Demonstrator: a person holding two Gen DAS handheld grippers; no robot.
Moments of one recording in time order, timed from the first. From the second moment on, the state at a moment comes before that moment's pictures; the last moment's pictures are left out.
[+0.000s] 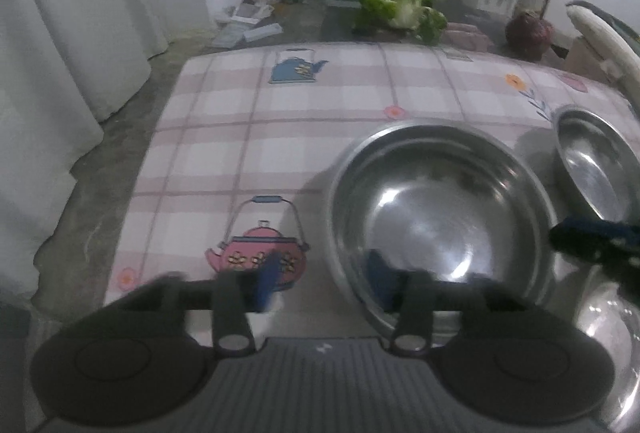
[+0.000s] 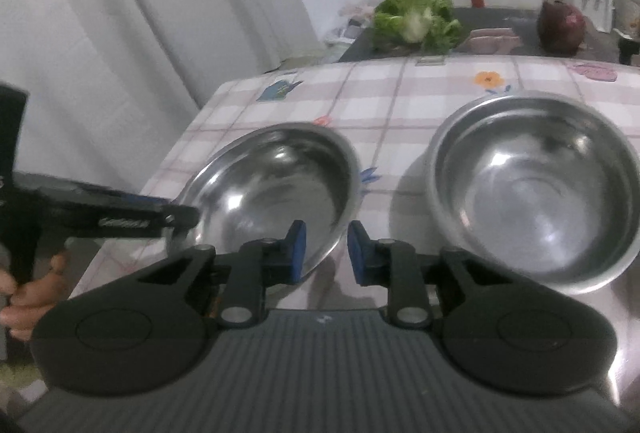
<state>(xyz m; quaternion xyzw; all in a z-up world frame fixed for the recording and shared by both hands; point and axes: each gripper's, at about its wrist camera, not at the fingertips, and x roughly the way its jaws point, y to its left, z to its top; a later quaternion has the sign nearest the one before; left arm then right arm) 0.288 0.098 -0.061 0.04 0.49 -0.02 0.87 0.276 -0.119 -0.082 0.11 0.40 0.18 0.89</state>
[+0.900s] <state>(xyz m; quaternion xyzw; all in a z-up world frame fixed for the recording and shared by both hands) 0.311 0.087 -0.088 0.05 0.52 -0.04 0.85 0.308 -0.106 -0.097 0.09 0.41 0.15 0.89</state>
